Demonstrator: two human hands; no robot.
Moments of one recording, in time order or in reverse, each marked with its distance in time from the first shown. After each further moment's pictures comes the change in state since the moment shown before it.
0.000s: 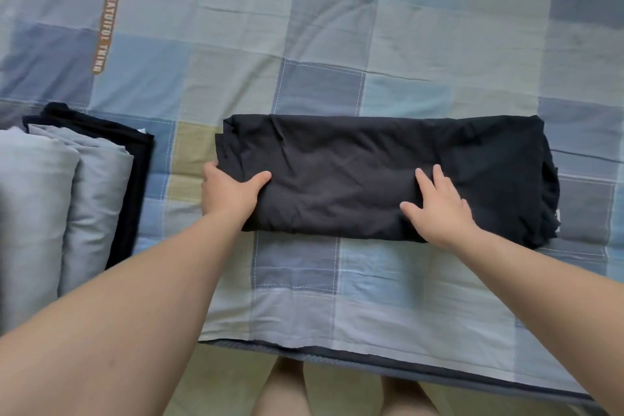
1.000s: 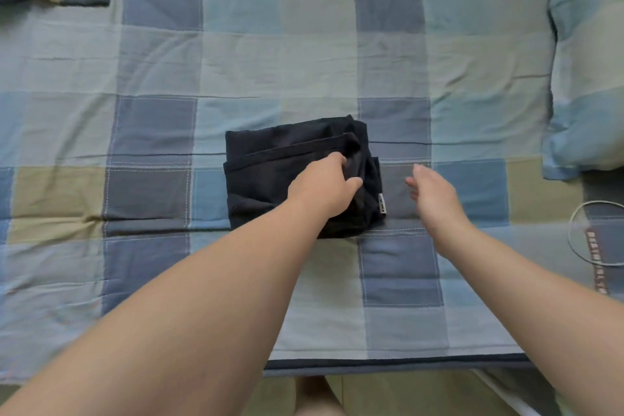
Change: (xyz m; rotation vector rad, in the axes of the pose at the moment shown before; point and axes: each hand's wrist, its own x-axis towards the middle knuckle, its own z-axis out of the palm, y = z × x) left_hand -0.270 0.184 0.237 0.510 -0.519 0.707; right_hand -0.043 0.223 -0.117 1.095 0.240 0.257
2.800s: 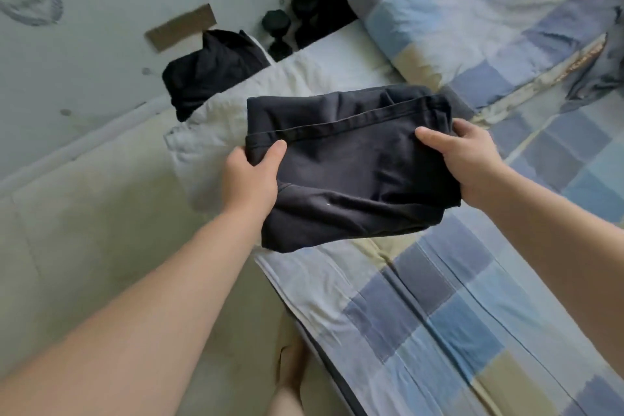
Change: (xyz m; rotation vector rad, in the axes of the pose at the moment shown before) left_hand -0.405 -0.405 -0.336 -1.191 1.336 -0.627; right_hand -0.380 -0.326 0.445 -0.342 -0.757 -0.590
